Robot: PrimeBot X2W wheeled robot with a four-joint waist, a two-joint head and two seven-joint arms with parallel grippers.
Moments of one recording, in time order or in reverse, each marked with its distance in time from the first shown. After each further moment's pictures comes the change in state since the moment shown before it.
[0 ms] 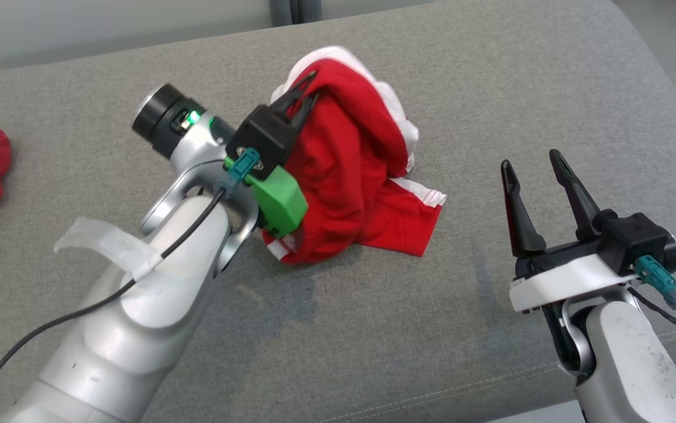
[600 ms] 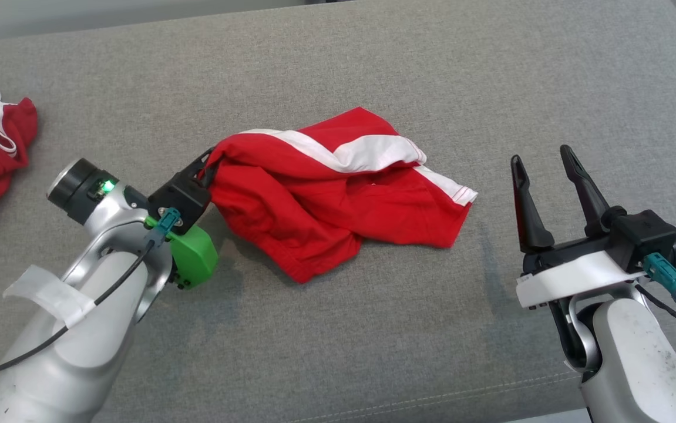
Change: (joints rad) left arm 0.144 0.191 0.008 0.113 0.050 -0.001 -0.042; right arm -0.003 -0.004 -0.024 -0.006 -0.008 0.001 0.000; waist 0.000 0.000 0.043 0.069
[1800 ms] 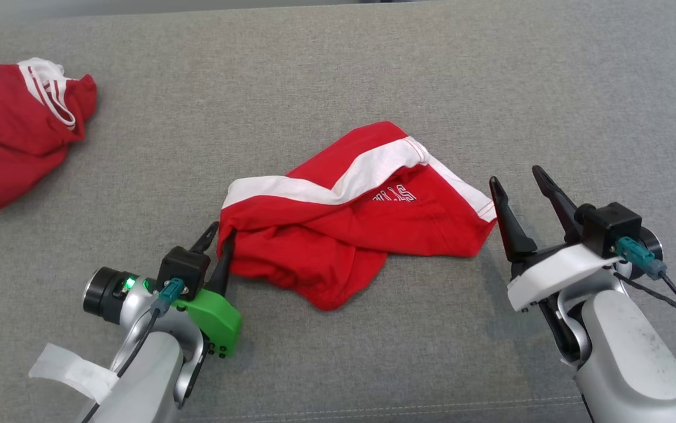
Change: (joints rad) left arm 0.244 -0.112 0.099 0.029 -0.144 0.127 -0.059; right arm -0.066 -0.027 0.045 0.216 0.032 0.063 0.015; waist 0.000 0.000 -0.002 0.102
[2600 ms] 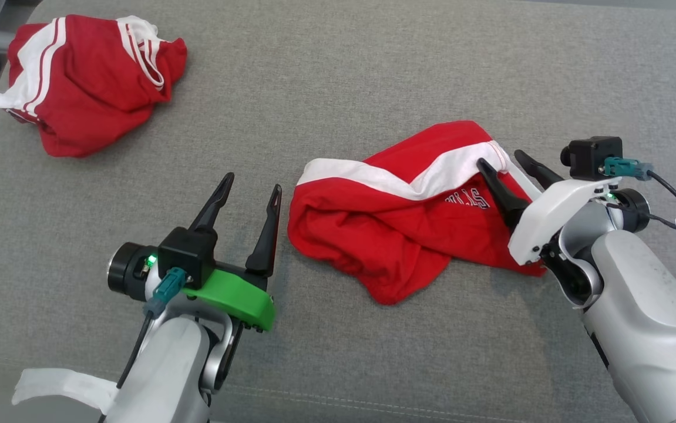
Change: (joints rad) left arm 0.052 -0.086 0.089 -0.281 -0.071 0.003 -0.003; right arm -0.242 -0.084 0.124 0.212 0.286 0.018 0.295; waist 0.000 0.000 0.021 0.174
